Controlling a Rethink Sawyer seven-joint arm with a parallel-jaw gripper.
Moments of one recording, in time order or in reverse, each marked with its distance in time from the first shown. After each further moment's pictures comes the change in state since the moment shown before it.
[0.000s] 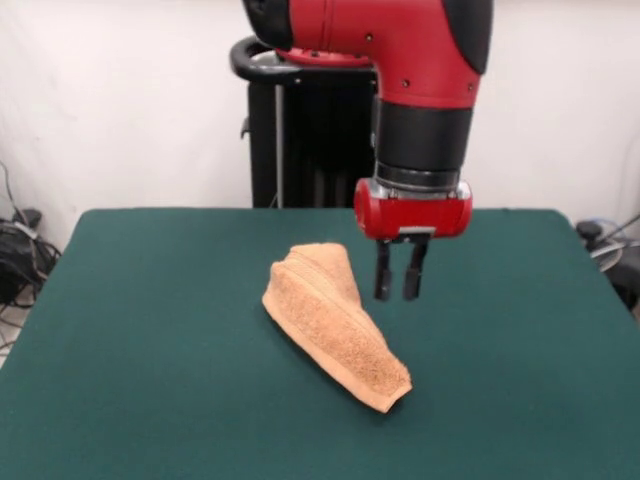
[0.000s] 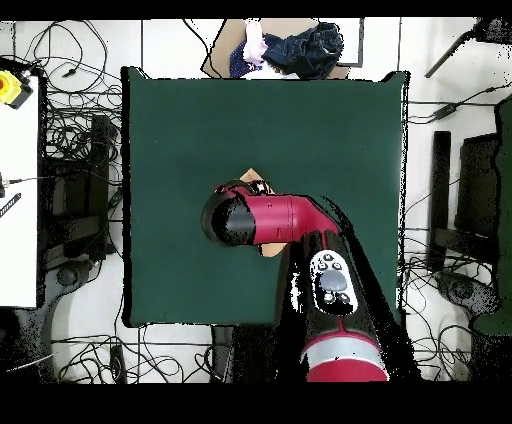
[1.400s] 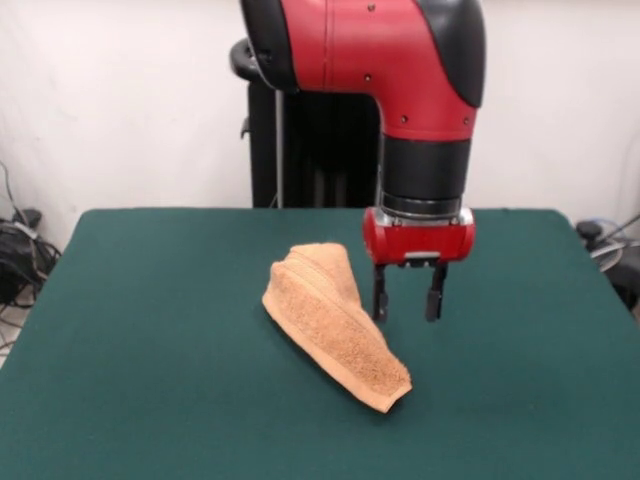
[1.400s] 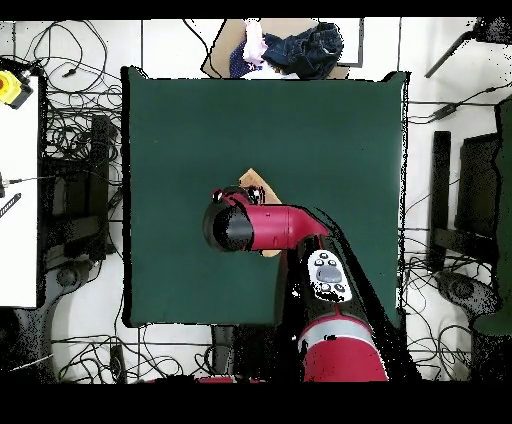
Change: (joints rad) arm 0.003 0.082 -0.006 0.037 0.068 -0.138 0.005
